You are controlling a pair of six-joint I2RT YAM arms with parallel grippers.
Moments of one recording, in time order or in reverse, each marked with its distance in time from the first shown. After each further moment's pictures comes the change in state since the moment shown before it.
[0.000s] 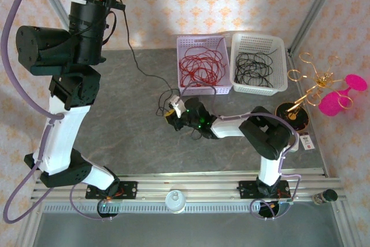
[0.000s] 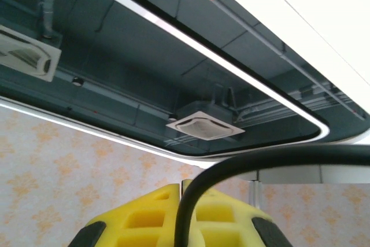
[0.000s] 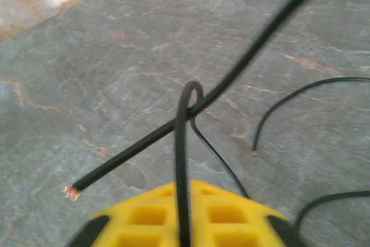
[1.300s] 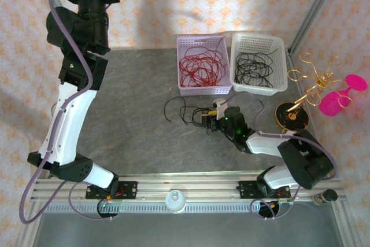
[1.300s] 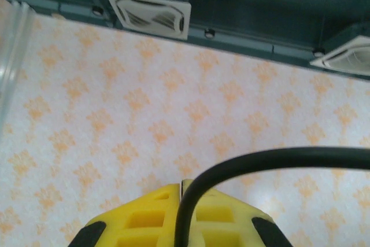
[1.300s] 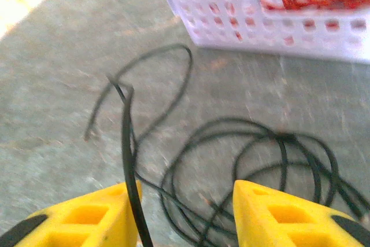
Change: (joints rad) left arm 0.263 -0.007 -0.231 -0.059 -0.230 0.089; right arm -0.247 -0.459 -0.459 0.021 0.098 0.216
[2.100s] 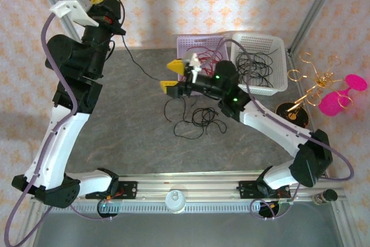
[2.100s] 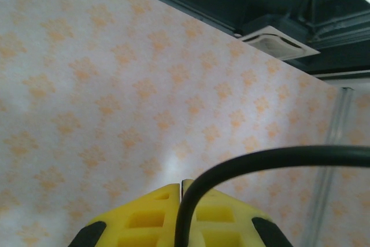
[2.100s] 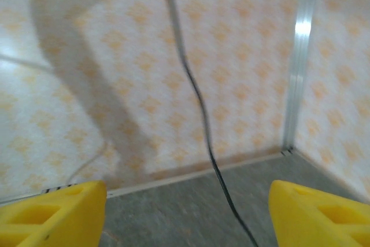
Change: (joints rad) left arm -0.002 -0.247 -0.370 0.013 0.283 -0.295; right arm 0.166 0.071 0.832 -0.225 -0.446 -0.267
